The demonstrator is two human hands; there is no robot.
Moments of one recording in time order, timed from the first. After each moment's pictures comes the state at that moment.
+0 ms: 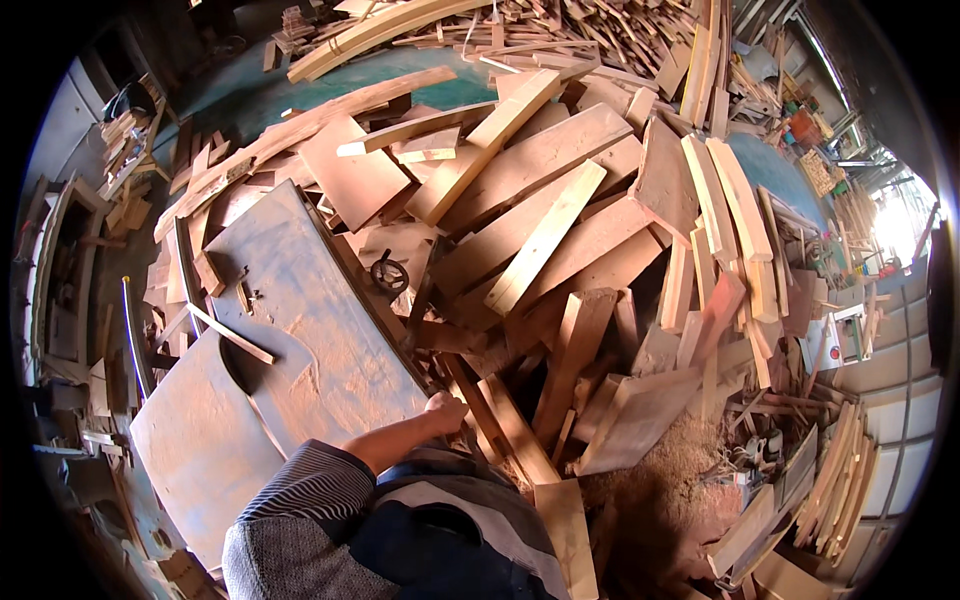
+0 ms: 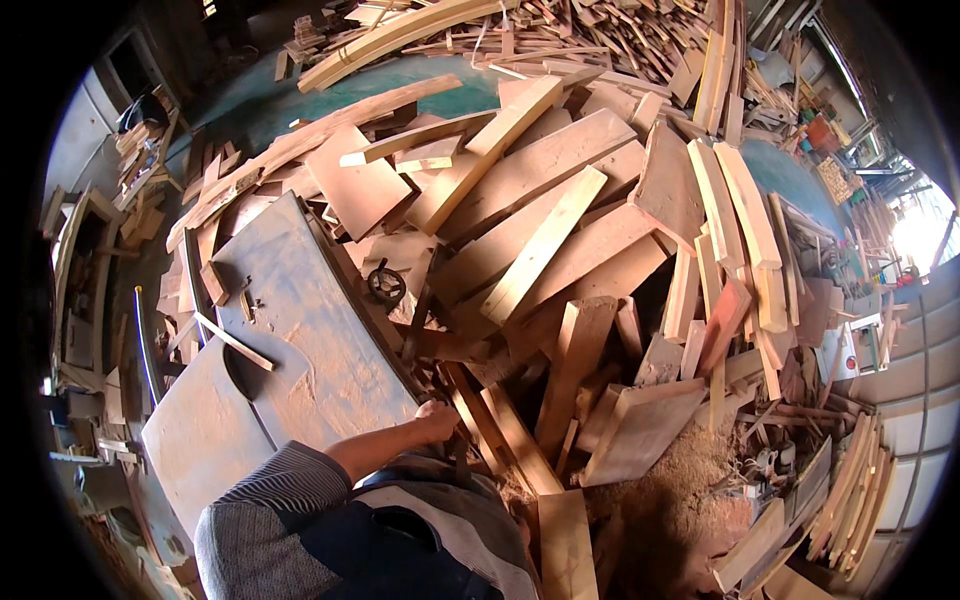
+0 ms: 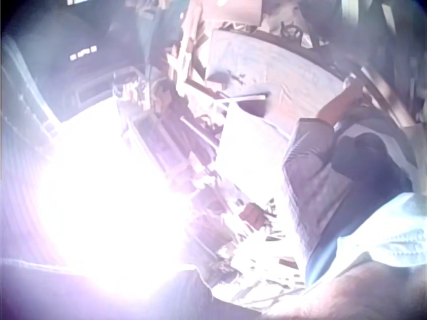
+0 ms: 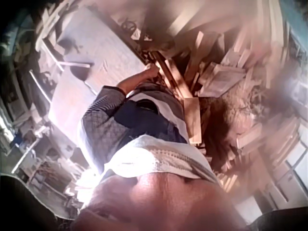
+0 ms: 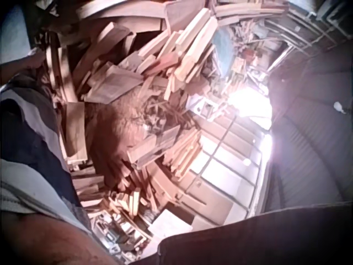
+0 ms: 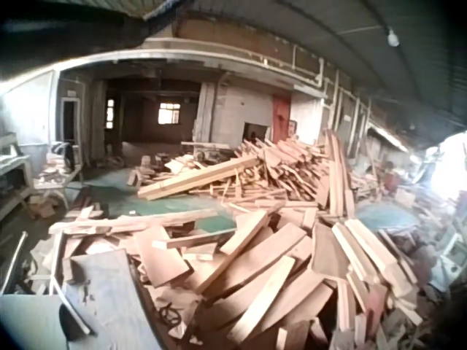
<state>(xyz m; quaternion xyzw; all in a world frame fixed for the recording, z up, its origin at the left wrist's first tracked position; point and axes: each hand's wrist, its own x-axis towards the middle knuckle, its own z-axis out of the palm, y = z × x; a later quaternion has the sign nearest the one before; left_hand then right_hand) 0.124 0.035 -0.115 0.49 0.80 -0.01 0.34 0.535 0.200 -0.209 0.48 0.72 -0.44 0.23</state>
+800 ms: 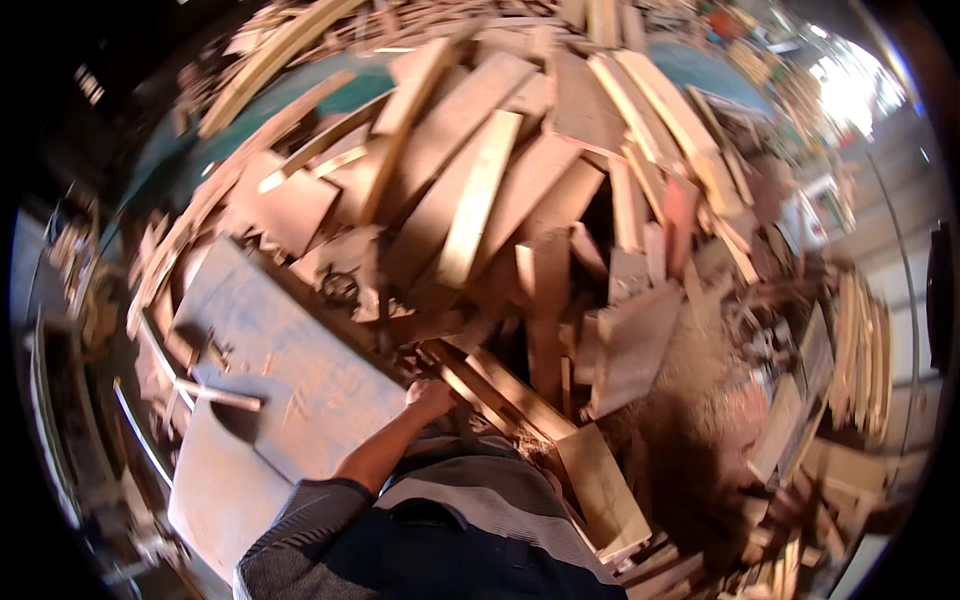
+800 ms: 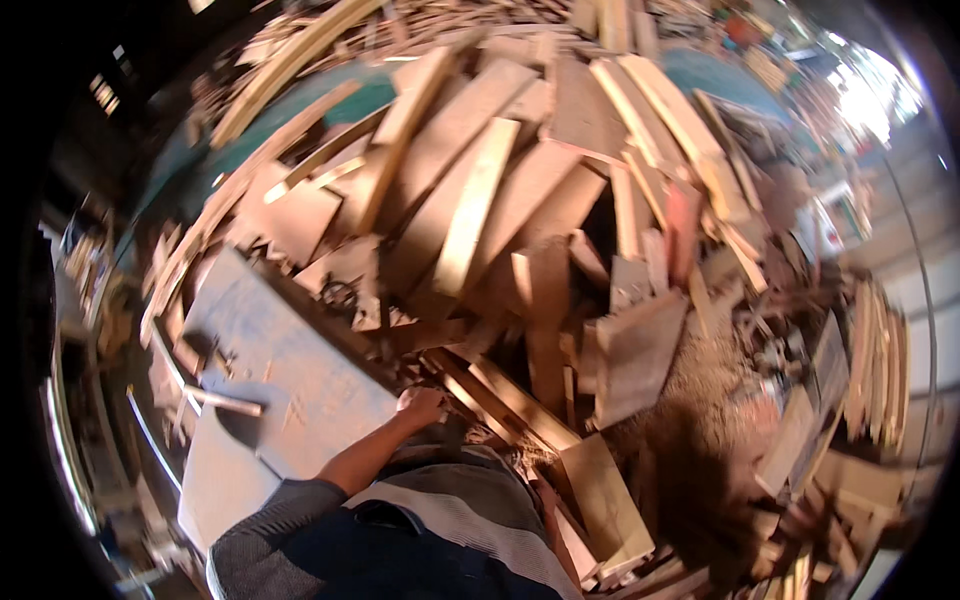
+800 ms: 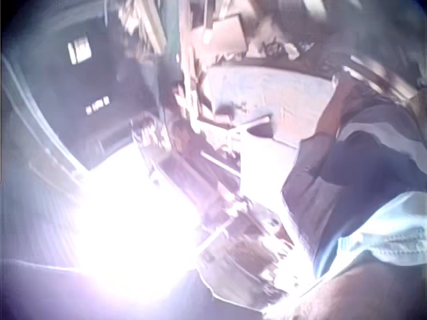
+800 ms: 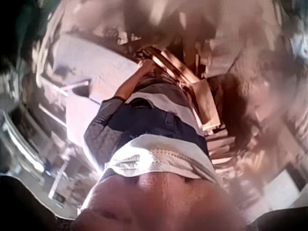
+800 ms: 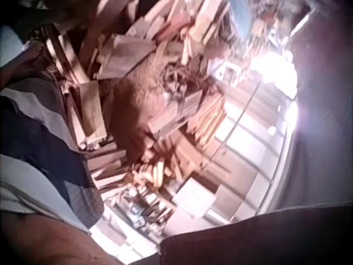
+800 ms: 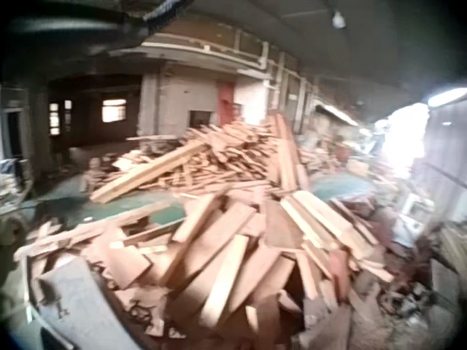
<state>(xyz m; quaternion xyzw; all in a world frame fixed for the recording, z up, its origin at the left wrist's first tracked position) 0.114 0.004 -0.183 0.40 0.84 0.07 0.36 0.543 0.159 -0.243 0.45 0.74 -0.46 0.21</state>
